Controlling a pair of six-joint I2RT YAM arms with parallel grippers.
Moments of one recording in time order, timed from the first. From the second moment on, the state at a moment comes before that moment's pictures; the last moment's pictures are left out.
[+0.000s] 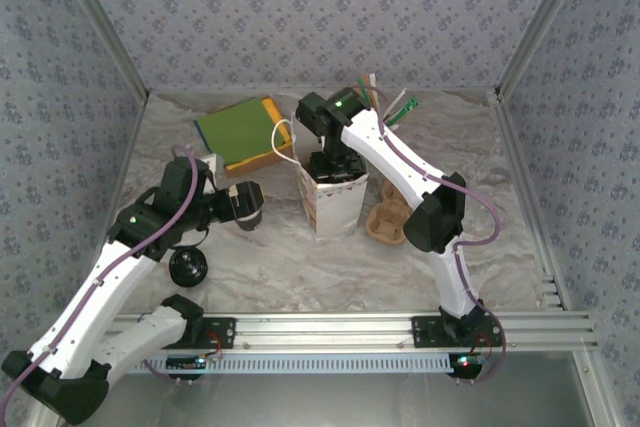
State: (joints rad) left arm -0.51 0.87 1.03 -0.92 0.07 -0.67; right arm 0.74 2.14 2.30 -1.69 -0.03 0.56
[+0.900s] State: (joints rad) left arm -0.51 0.87 1.03 -0.92 0.07 -0.67; right arm 0.73 2.14 2.24 -1.69 -0.03 0.56
